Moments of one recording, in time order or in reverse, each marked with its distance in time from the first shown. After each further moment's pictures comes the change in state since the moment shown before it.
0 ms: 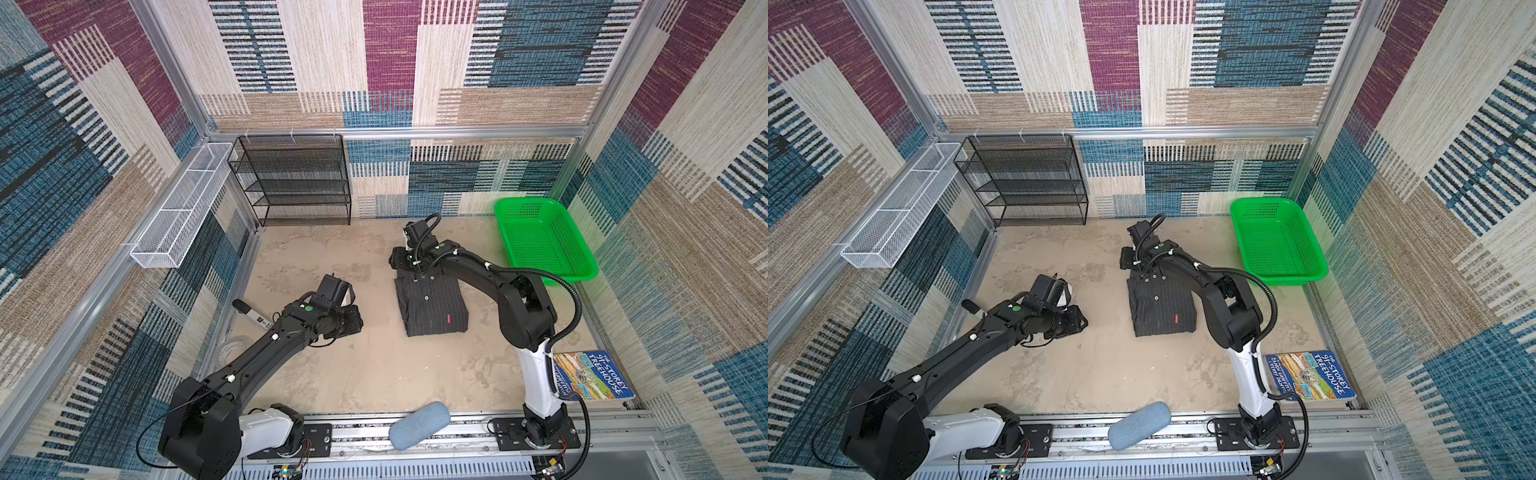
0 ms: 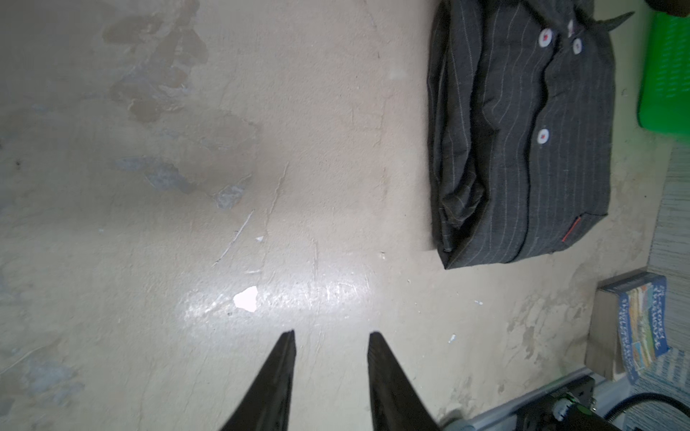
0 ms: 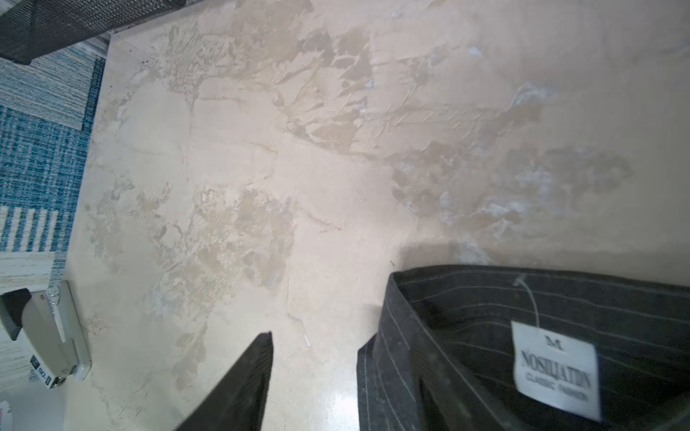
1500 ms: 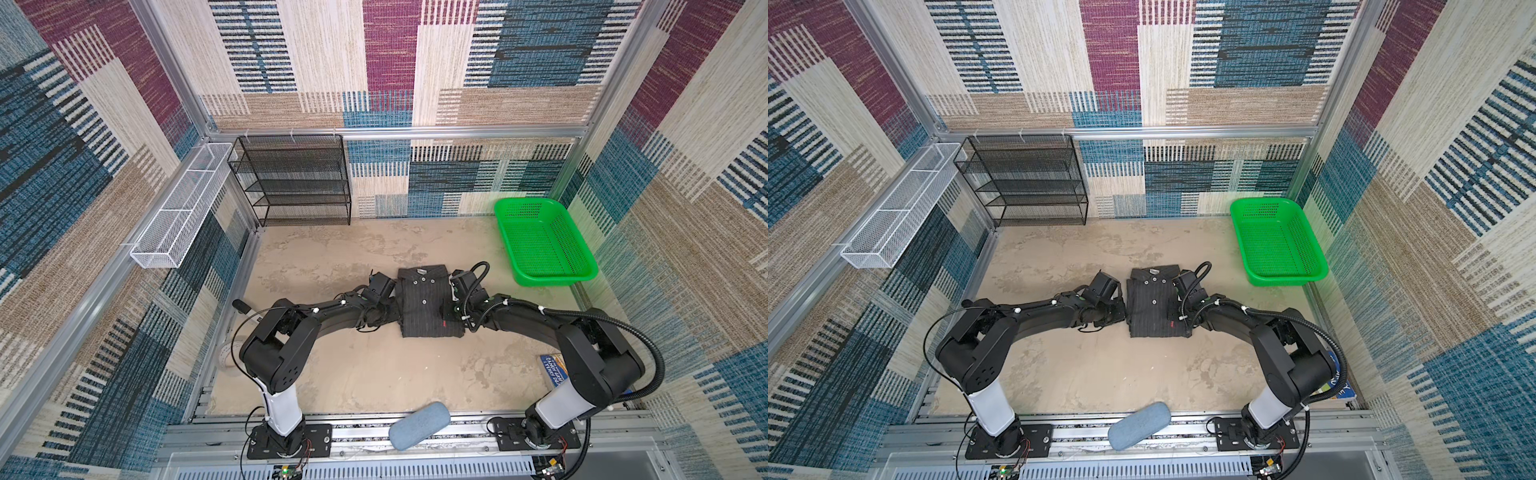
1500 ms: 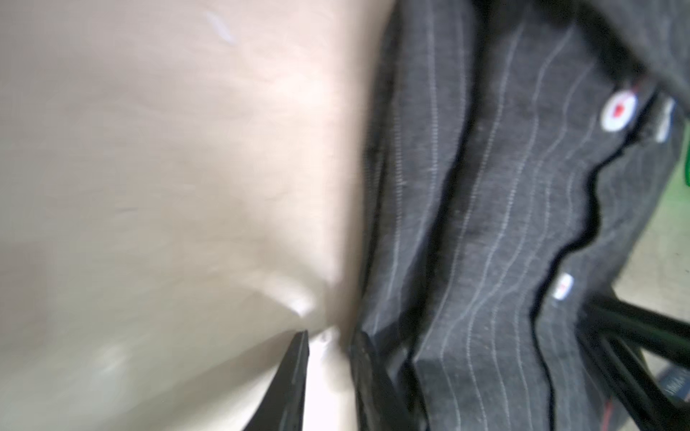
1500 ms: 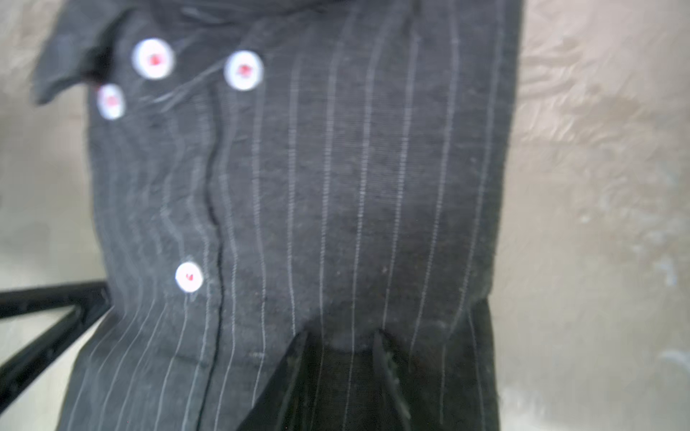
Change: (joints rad) left arm -0.181 0.523 0.156 0.414 -0.109 -0.202; right arm -0.060 -0.562 -0.920 0.217 0.042 -0.027
